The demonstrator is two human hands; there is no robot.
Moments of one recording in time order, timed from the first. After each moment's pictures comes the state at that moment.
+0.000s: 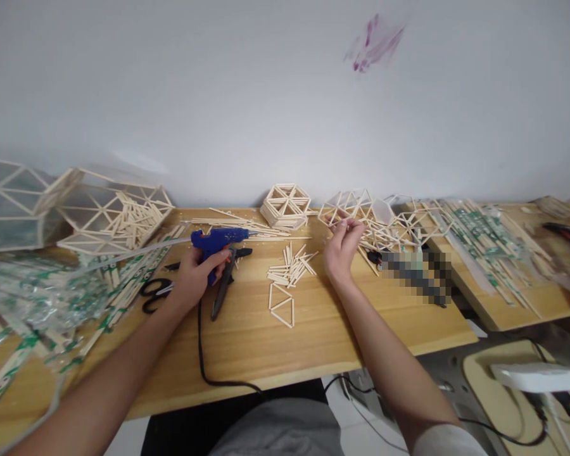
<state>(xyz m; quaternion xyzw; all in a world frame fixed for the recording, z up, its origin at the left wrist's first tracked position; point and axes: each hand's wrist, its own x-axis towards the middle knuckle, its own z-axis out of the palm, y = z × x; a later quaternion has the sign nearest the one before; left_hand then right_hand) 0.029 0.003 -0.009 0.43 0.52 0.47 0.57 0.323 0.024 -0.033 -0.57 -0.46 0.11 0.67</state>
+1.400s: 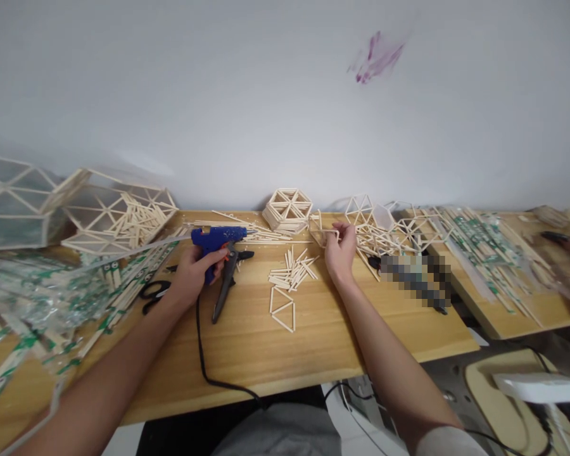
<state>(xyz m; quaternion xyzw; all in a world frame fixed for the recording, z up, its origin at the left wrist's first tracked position) 0.023 0.010 -0.009 0.41 0.50 0.48 0.59 0.337 0.030 -0.040 -0.66 -0.46 0.10 0.59</state>
